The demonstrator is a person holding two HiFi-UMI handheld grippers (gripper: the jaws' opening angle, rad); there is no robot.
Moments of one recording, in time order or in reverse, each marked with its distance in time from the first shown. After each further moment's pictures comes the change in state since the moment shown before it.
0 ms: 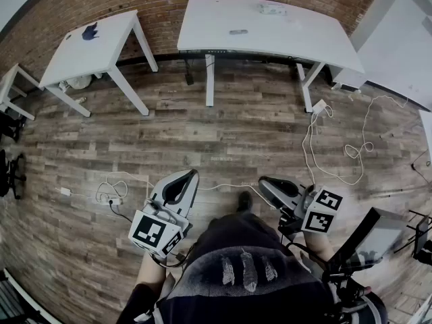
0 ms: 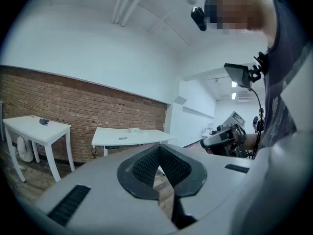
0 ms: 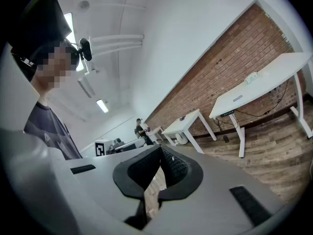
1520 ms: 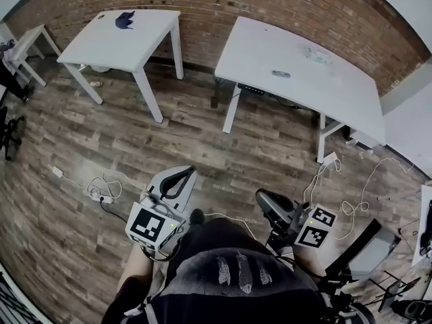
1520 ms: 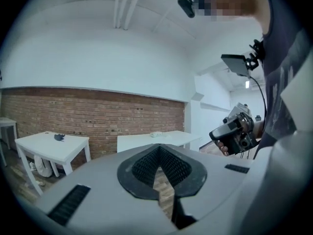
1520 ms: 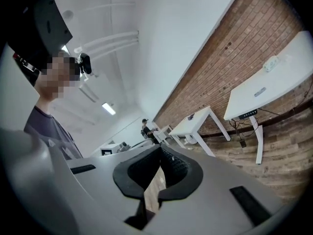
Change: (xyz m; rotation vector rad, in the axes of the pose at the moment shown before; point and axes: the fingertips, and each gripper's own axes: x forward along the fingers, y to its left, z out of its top) left arm 0.057 0.146 0.023 0.063 0.008 0.166; right arm 0.124 -0.061 0.074 0.044 0.059 0.099
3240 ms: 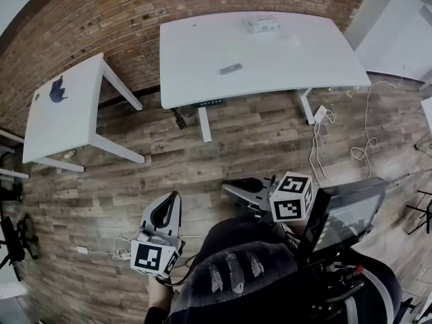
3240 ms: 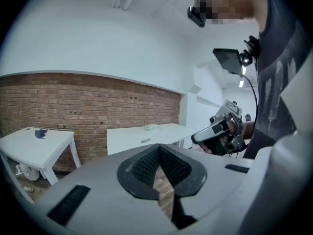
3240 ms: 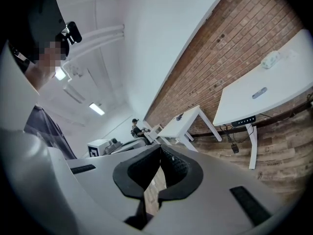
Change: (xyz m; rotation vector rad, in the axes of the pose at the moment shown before) left arm 0.123 0.063 -0.001 -0.014 0.087 -0.132; right arm 0.094 -0.116 0.055 0.037 0.054 -0.077
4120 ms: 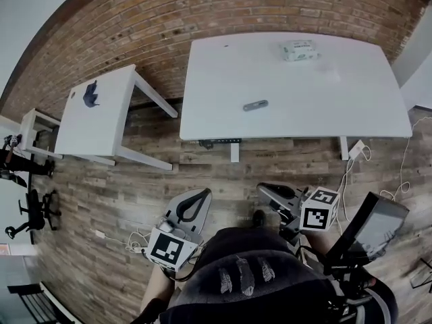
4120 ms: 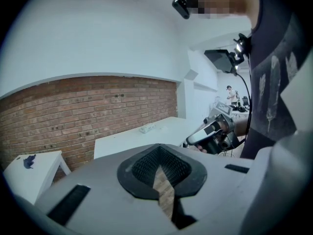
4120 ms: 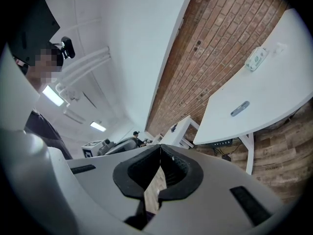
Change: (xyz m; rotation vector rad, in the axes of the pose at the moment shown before) left arm 0.171 -0.029 0.069 0.143 0.106 -0.022; right arm -0.068 -0.152 0.103 0.148 -0.096 0.046
